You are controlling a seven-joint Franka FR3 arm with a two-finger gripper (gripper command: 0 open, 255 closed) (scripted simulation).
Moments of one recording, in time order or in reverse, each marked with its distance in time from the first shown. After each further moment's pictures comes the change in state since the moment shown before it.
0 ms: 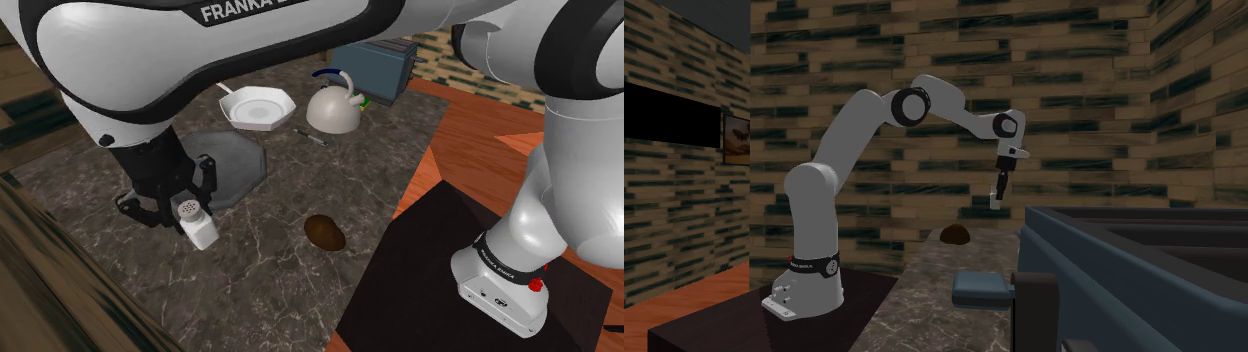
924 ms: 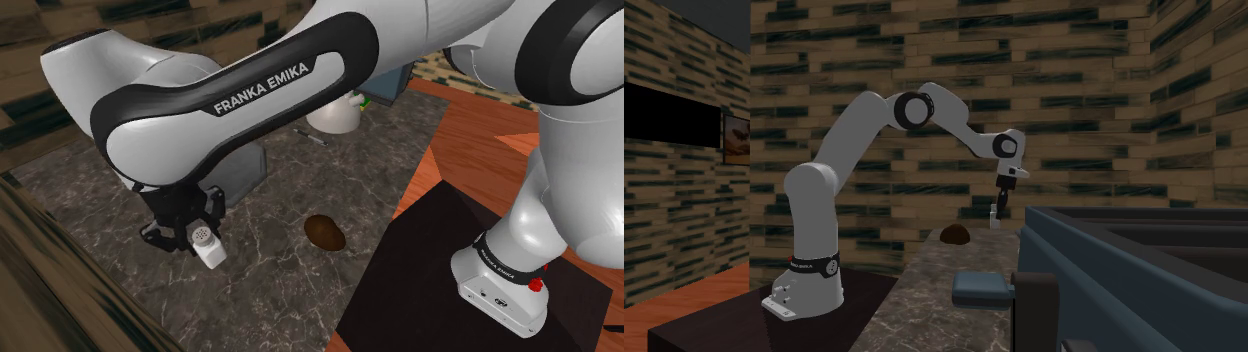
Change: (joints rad) arm -0.005 0.039 -0.010 -0.133 -0.013 0.169 -0.003
